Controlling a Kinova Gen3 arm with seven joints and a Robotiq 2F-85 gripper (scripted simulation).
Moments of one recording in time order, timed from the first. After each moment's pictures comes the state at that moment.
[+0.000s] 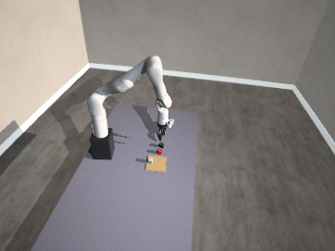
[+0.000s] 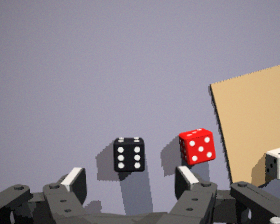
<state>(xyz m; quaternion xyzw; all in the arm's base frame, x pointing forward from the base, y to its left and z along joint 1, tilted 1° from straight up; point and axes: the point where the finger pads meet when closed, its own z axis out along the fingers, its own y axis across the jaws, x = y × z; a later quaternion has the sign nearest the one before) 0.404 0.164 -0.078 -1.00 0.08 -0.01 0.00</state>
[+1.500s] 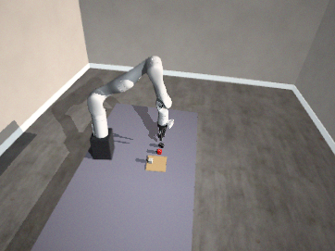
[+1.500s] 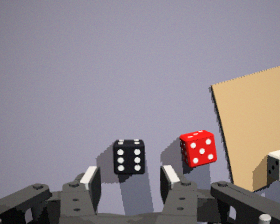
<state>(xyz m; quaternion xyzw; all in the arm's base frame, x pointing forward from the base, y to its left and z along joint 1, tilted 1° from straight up) 0.406 0.164 -0.082 -1.00 0.08 -0.01 0.00</state>
